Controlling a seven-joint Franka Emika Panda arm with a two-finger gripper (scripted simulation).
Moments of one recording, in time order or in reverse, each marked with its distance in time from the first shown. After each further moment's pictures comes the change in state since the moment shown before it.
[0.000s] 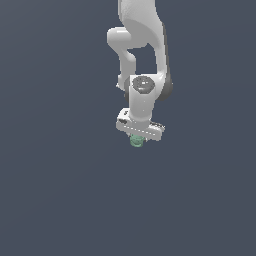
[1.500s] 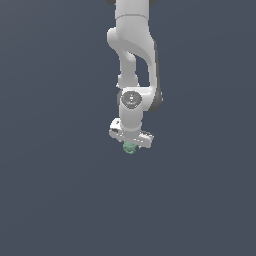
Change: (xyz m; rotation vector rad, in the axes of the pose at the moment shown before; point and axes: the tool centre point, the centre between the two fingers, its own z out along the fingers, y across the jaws) arm 0.015 0.032 0.053 0.000 -0.001 -0.001
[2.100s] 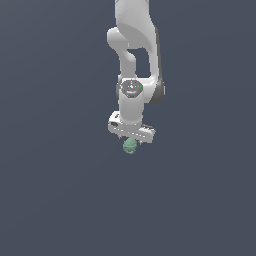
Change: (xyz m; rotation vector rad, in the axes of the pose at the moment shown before) arm 0.002 -0.001 -0.043 0.001 0.002 -0.004
